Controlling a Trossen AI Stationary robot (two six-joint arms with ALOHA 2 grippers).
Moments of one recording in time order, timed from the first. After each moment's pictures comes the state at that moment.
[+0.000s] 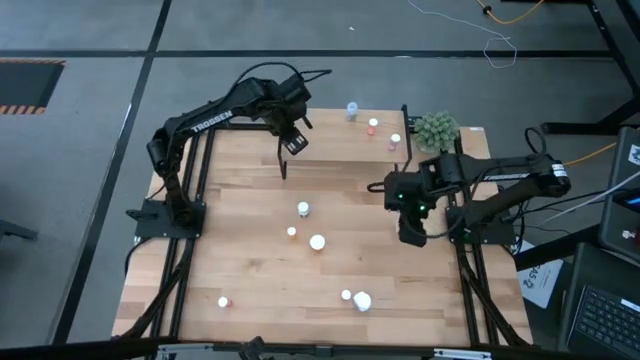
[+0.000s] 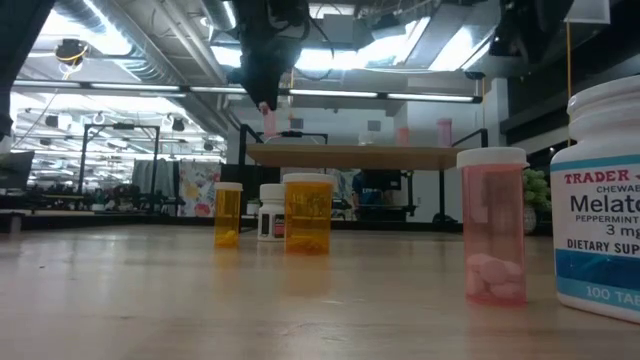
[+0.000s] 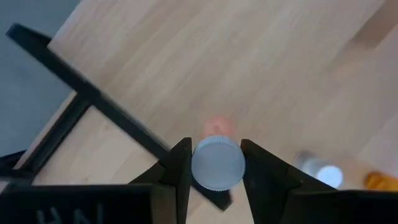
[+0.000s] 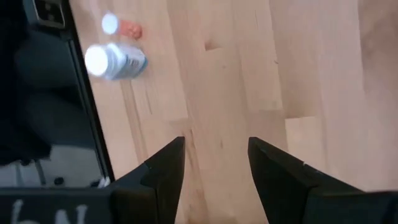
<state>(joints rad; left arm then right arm) 0.52 1.80 1.88 -1.24 -0.09 -0.16 0.08 1.34 1.32 -1.28 -0.27 0.35</state>
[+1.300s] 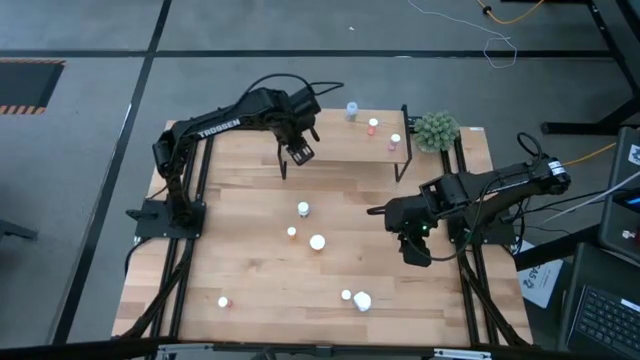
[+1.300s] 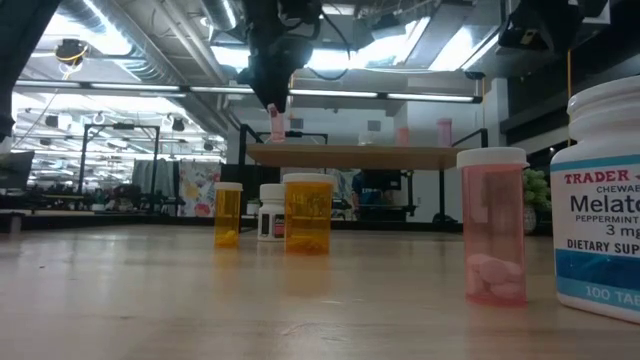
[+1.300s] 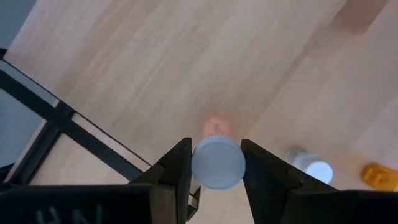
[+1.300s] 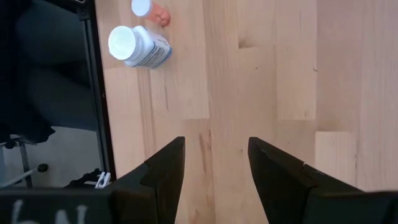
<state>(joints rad) 0.44 1.83 1.88 -1.22 -0.12 -0.17 0.27 1.34 1.27 -1.17 -0.23 0.41</state>
